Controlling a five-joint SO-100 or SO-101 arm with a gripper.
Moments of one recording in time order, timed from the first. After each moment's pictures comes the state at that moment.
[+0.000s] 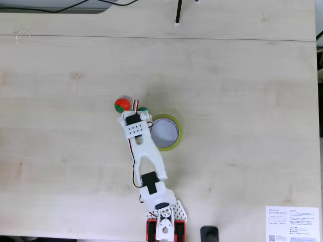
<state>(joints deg) -22.5 74.6 87.3 66.6 -72.5</state>
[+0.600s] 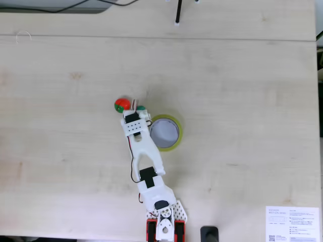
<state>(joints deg) -22.5 69.1 87.1 61.5 -72.5</state>
